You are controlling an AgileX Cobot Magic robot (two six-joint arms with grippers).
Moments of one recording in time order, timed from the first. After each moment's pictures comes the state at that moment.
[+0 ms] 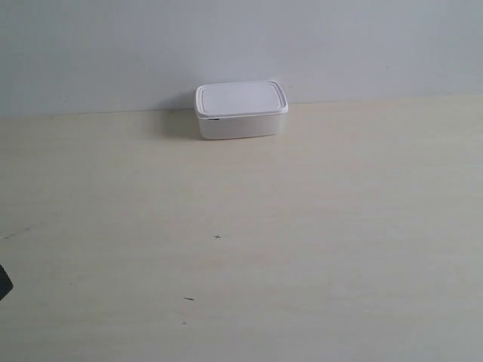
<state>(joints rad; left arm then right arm) -0.14 0.31 0.00 -1.74 0.38 1.25 0.42 0.59 -0.71 0.35 0.53 0.01</state>
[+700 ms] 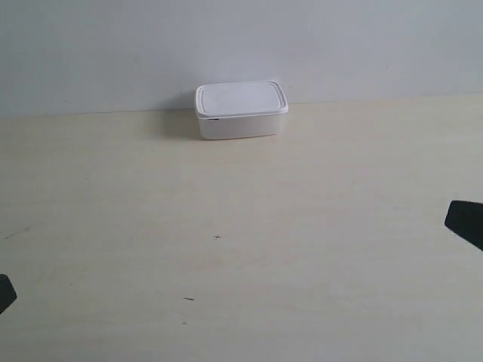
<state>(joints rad) -0.14 0.31 0.00 -1.62 0.38 1.23 0.42 0.50 -0.29 0.48 0.30 0.01</state>
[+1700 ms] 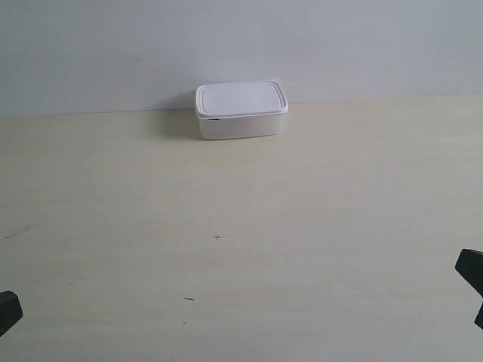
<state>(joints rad) -0.14 0.31 0.00 -1.44 0.40 1.23 0.43 0.50 -0.01 0.49 -0.05 -0.03</state>
